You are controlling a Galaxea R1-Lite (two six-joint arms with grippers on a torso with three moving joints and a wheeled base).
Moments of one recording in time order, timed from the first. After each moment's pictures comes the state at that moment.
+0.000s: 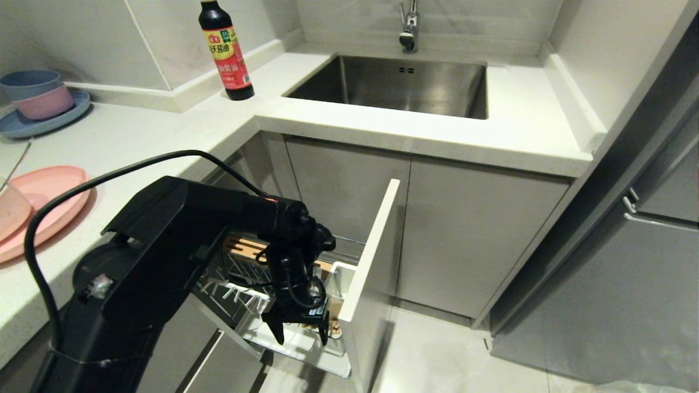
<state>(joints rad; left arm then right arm) -0.44 2.40 -1.79 1.09 -0.09 -0.31 0.01 0.00 0.00 0.00 0.00 0.01</state>
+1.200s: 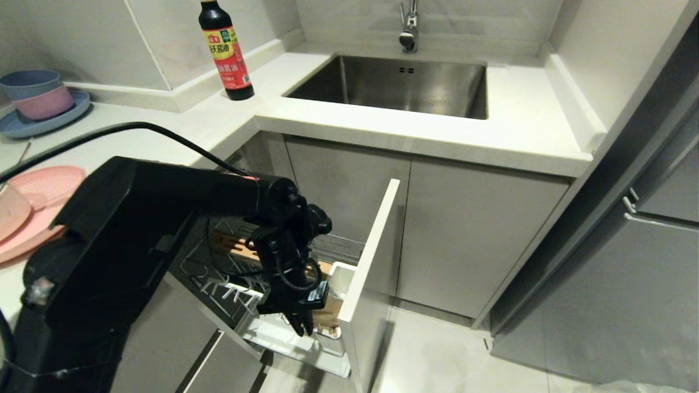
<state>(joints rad) -0.46 2.28 -1.80 1.16 -0.16 -0.38 0.01 0.00 0.00 0.00 0.00 0.01</state>
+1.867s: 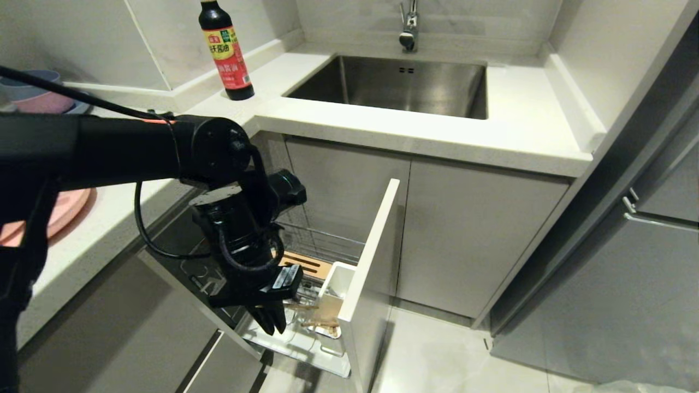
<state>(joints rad) -0.48 2.03 -1.79 1.36 -0.16 -0.43 0.01 0.00 0.00 0.00 0.00 0.01</state>
